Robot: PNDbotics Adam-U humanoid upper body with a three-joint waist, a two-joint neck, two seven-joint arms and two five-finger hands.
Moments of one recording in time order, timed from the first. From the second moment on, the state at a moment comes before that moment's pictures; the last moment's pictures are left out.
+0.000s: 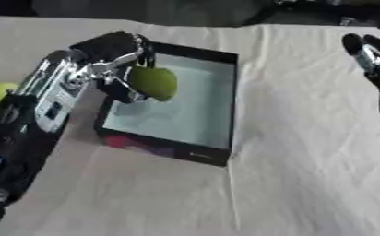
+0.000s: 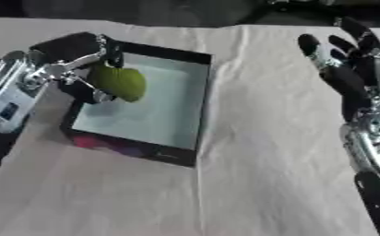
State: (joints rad) left arm -0.87 0.30 -0.37 -1.31 -0.88 -0.24 -0.49; right arm -0.22 -0.49 0.02 -1.83 -0.35 0.05 -0.43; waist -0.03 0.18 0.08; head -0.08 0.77
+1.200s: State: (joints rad) left arm -0.80 0.50 -0.20 -1.52 -0.71 -0.05 -0.41; right arm -0.20 -0.49 0.01 -1.83 -0.35 0.04 -0.43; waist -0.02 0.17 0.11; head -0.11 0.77
